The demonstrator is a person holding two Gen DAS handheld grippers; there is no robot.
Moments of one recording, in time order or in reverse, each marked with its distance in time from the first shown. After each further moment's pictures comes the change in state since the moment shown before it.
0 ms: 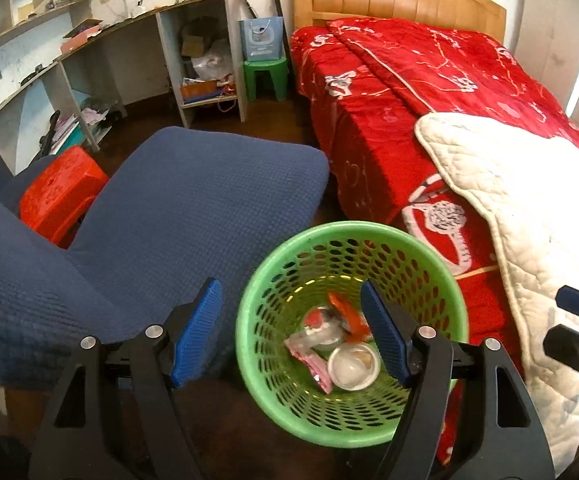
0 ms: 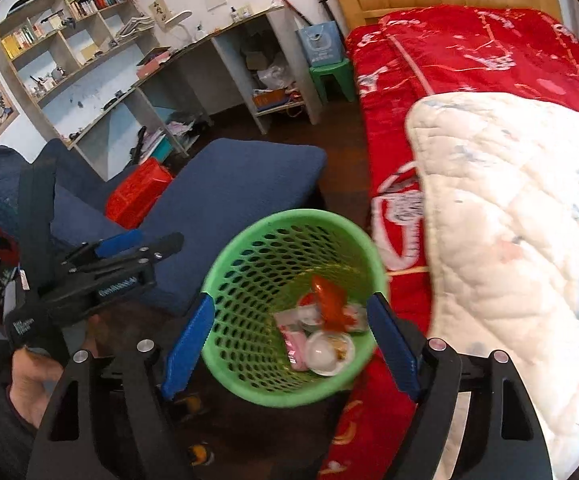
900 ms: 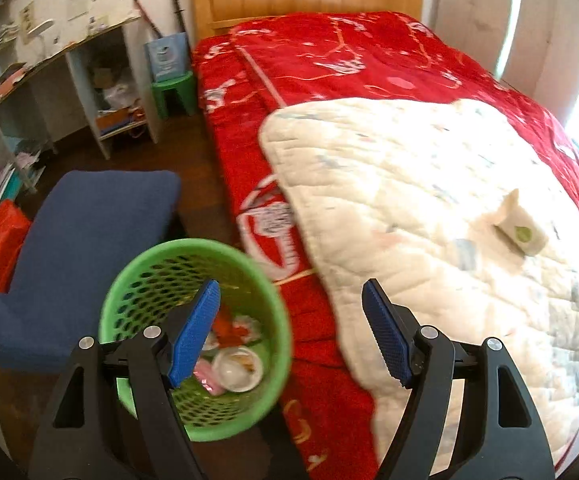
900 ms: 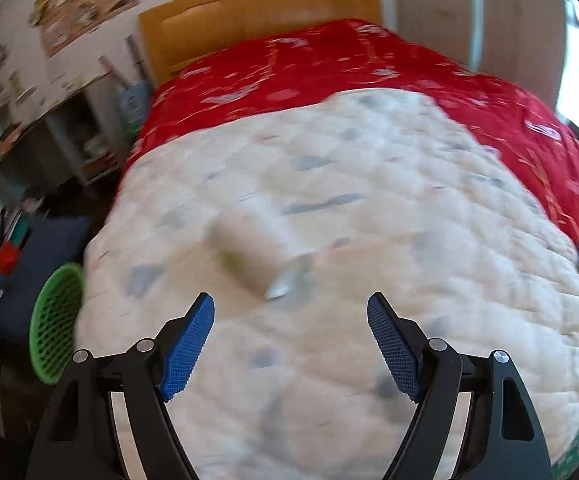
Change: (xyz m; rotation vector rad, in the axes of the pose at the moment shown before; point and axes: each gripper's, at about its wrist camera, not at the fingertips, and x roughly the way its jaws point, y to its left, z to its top) left arm -0.039 -0.181 0.000 0.175 0.000 -0.189; right arm -0.214 -0.277 -0.069 0.266 -0.171 -0.521
